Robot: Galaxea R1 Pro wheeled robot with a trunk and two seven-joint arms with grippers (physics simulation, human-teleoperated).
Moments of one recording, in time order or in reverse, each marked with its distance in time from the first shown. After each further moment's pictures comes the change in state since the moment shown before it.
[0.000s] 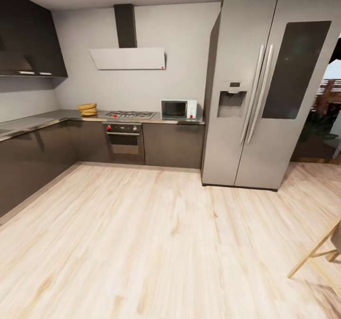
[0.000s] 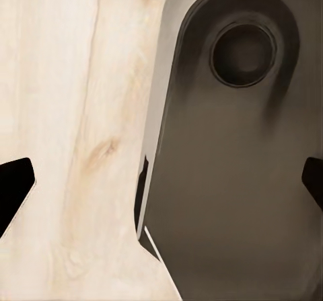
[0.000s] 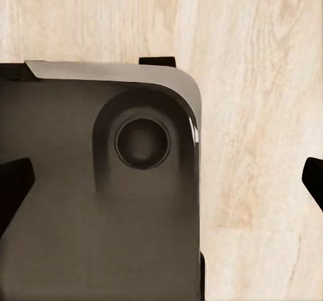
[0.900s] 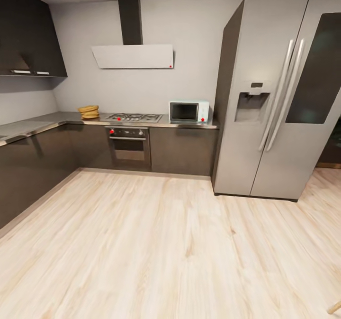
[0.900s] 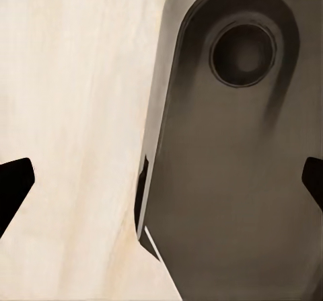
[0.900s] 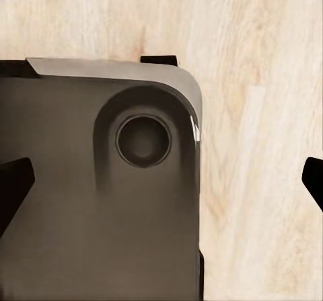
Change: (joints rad) left arm 0.000 0.000 0.000 0.000 -0.001 0.000 0.000; right arm 0.000 0.000 0.007 0.003 0.005 -0.001 0.001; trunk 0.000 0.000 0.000
